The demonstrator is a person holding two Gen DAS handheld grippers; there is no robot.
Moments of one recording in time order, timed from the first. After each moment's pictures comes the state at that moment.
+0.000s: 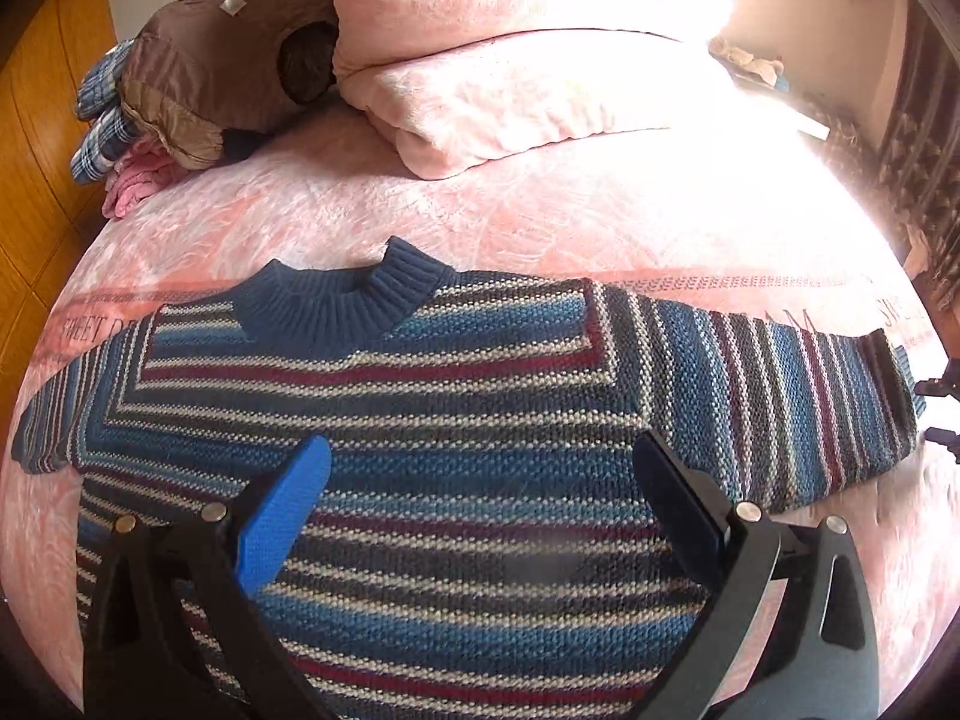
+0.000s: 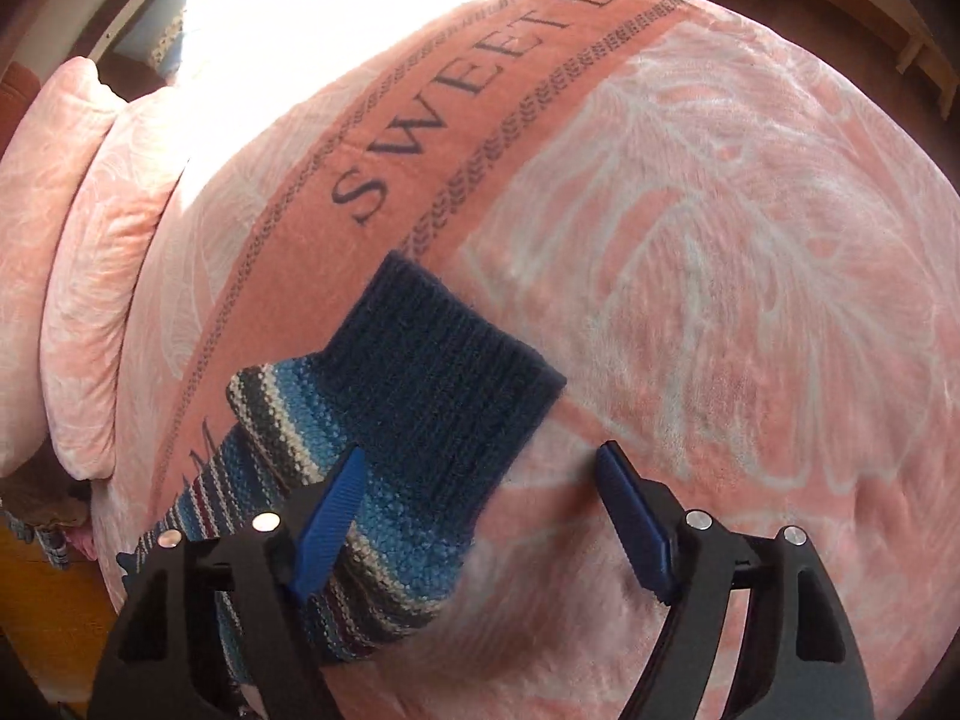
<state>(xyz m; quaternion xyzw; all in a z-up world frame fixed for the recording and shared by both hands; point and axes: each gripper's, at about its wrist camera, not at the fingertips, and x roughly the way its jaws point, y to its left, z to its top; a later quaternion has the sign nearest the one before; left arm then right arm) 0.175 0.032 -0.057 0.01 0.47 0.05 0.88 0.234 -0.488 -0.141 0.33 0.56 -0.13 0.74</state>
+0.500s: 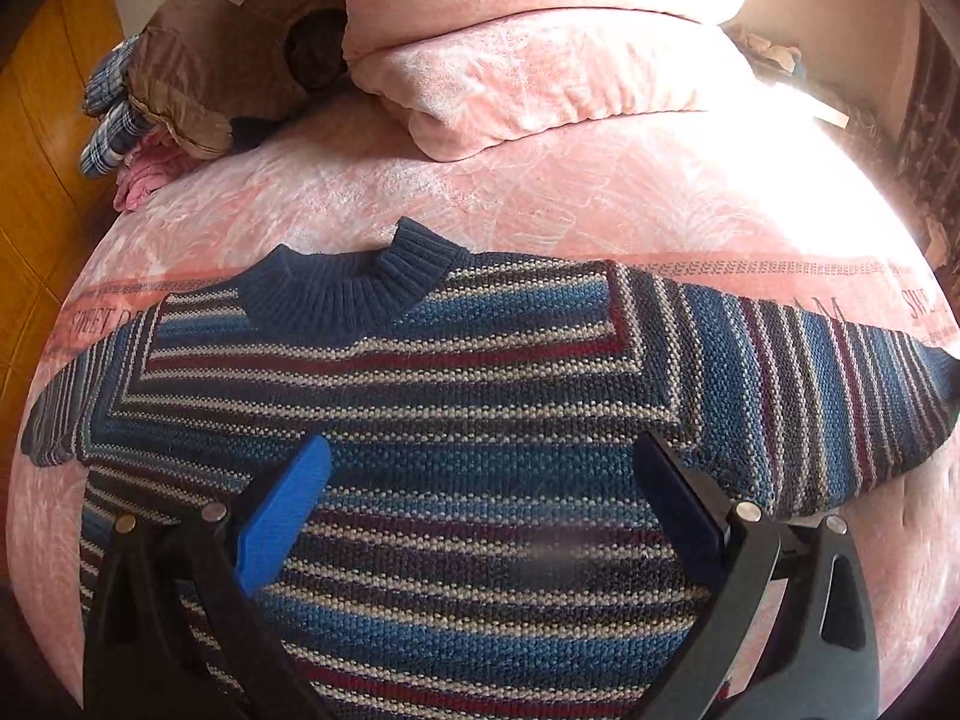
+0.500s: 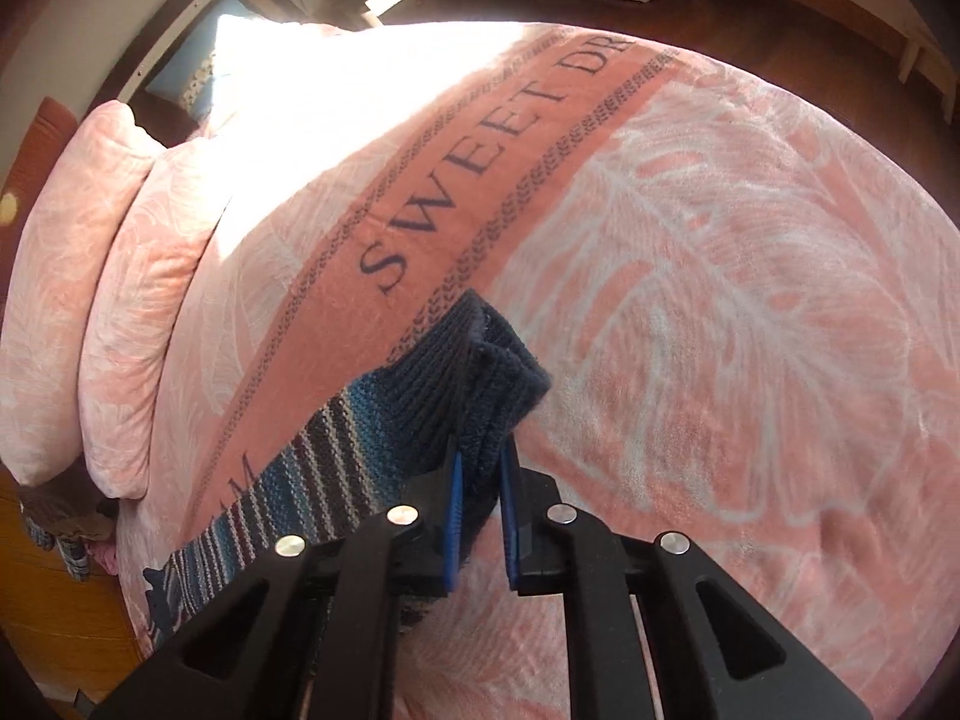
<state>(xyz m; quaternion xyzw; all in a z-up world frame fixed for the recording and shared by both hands) 0.171 0.047 -0.072 0.02 0.49 0.07 0.87 0.216 -0.506 -0.115 0.35 0.51 -0.13 0.77</state>
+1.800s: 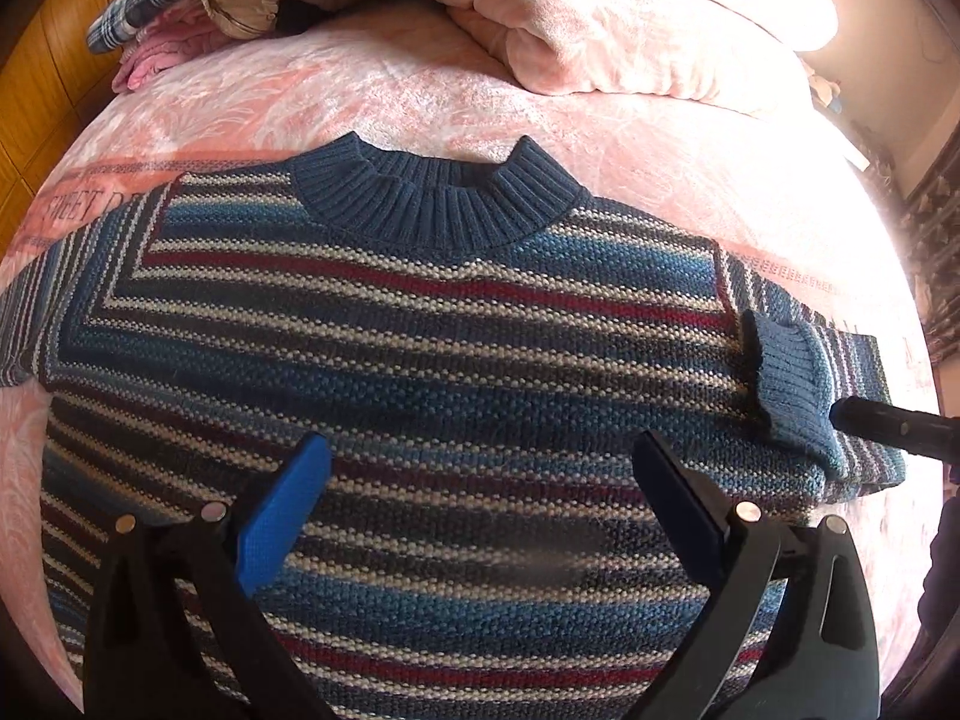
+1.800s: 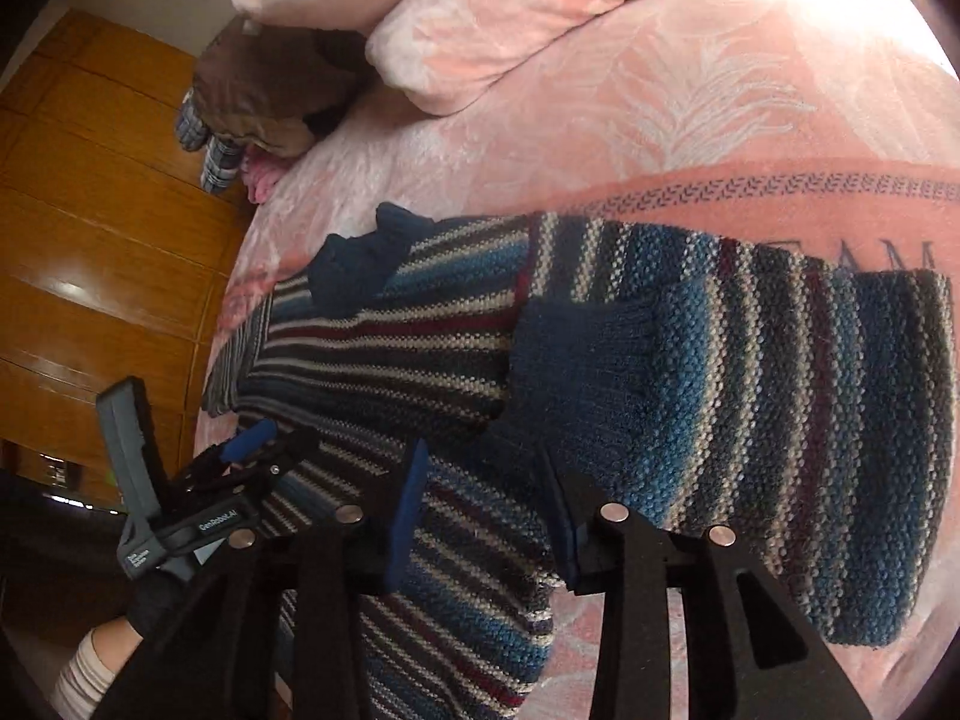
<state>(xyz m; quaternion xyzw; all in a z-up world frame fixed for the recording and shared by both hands) 0.175 0.130 -0.097 -0.11 0.55 0.04 0.83 0.266 -0.148 -0.081 0.17 0.59 0.29 0.74</state>
